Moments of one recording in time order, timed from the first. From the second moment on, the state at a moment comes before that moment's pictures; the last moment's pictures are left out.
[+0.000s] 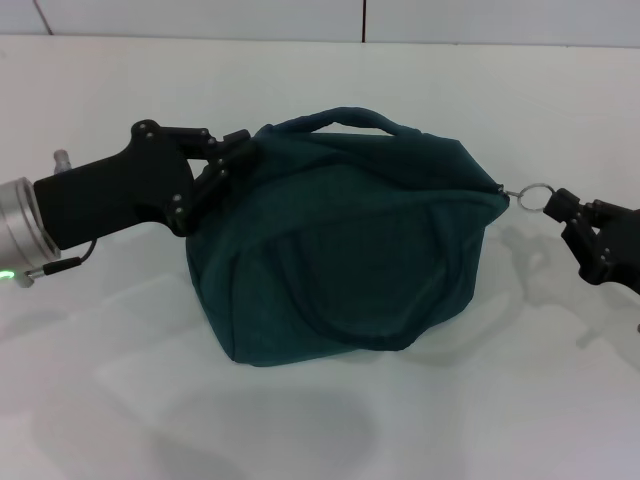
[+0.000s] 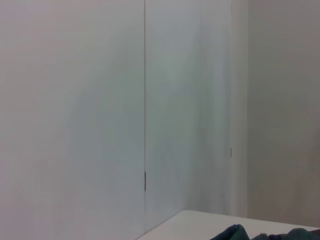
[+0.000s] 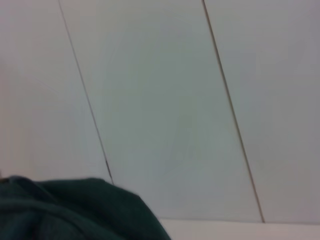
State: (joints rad) left arm -0.42 -2.01 0.83 0.48 1.53 1.66 -0.96; right arm 0.38 2.02 -1.49 -0.18 -0.66 -1.37 0.78
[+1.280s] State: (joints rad) left arm -0.42 -2.01 0.83 0.47 1.53 1.65 -0.94; right arm 0.39 2.02 -1.53 -0.19 -0.67 -1.31 0.74
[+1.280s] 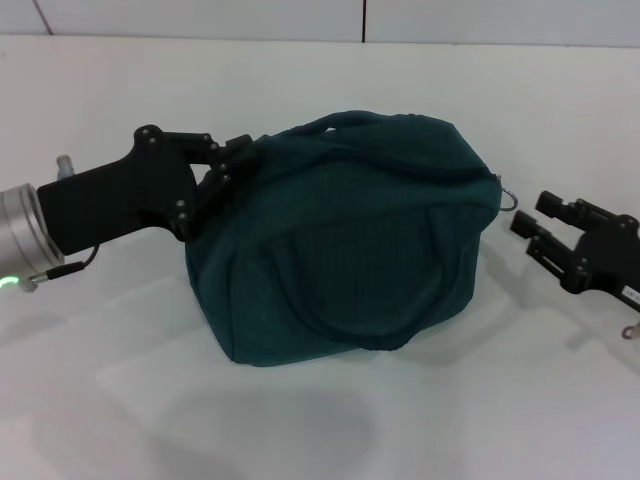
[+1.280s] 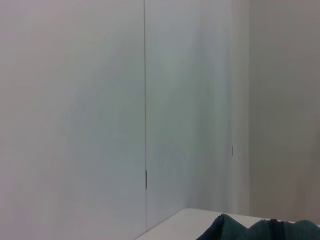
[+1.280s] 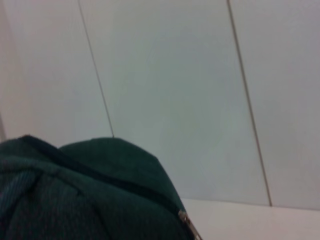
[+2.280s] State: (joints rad) left arm -0.40 -2.03 0.83 0.47 1.53 1.65 -0.92; right arm 0.48 2.03 -1.61 -0.23 -0.67 -1.18 0.73
